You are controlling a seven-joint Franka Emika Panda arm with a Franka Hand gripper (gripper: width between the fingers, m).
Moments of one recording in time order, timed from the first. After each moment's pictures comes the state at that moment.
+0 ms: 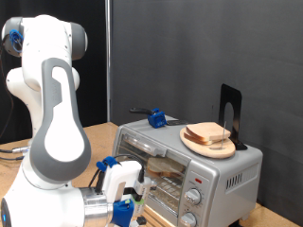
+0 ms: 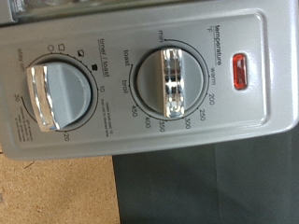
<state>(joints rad) -0.25 0.75 -0.12 -1.63 1.35 1.54 0.04</state>
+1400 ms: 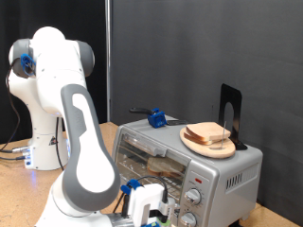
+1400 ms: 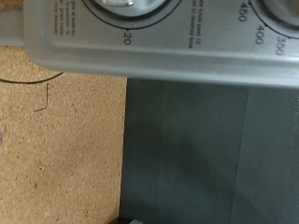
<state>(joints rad) -0.21 0.93 -0.05 -1.44 1.38 1.64 -0.12</state>
